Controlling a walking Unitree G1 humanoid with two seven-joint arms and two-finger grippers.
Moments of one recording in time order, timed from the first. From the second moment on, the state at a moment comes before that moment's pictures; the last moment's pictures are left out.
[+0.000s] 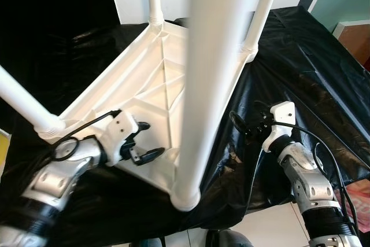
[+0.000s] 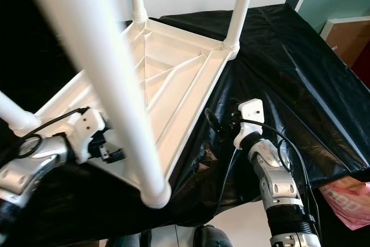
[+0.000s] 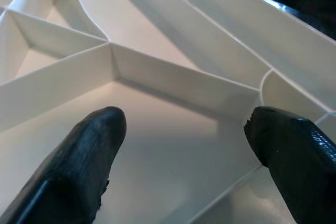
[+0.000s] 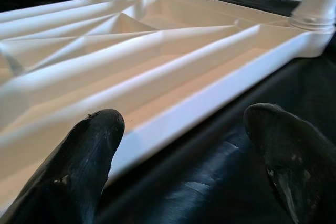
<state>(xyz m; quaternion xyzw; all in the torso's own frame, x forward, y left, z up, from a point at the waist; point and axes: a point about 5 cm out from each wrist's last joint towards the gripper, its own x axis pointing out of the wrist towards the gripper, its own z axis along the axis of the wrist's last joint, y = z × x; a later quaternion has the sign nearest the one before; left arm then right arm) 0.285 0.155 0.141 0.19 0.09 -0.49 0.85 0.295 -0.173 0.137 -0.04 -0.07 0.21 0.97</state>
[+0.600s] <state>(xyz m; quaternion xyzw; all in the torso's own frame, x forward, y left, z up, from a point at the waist) 0.280 0.180 0.152 0.20 0.07 -0.50 0.84 0.296 -0.179 0.139 -0.05 -0.06 0.21 0.98</state>
